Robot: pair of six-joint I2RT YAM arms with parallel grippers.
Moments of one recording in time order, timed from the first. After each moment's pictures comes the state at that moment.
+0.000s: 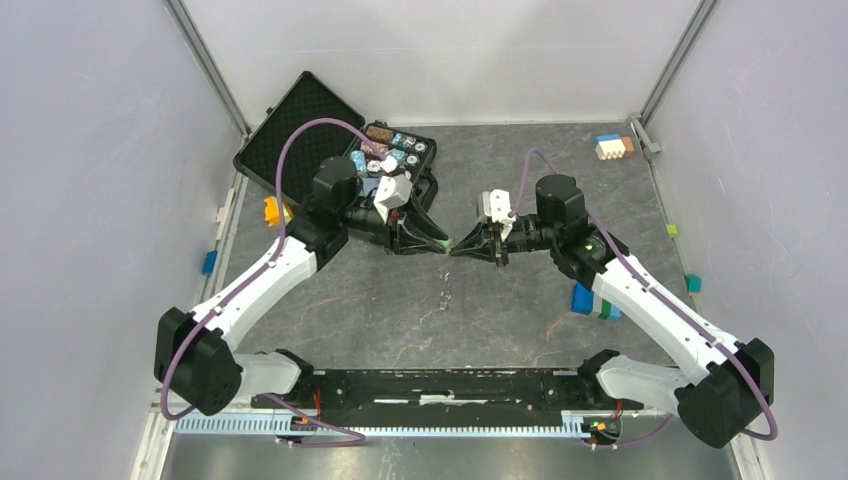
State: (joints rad) left arm -0.52 1.27 1.01 0.11 1.24 0.11; right arm 0.57 1.13 0.95 -0.16 -0.96 -0.42
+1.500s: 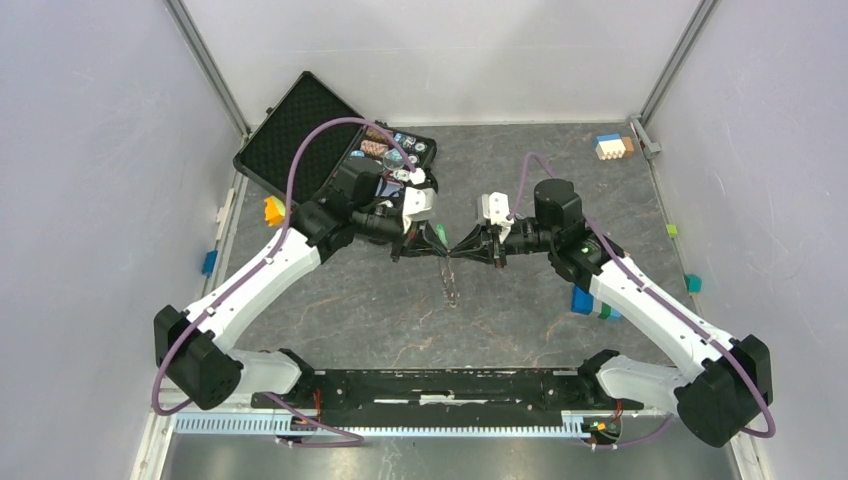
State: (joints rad) left arm -0.62 1.30 1.19 -0.46 0.97 0.47; right arm 0.57 1.13 0.90 -0.10 -0.96 -0.40
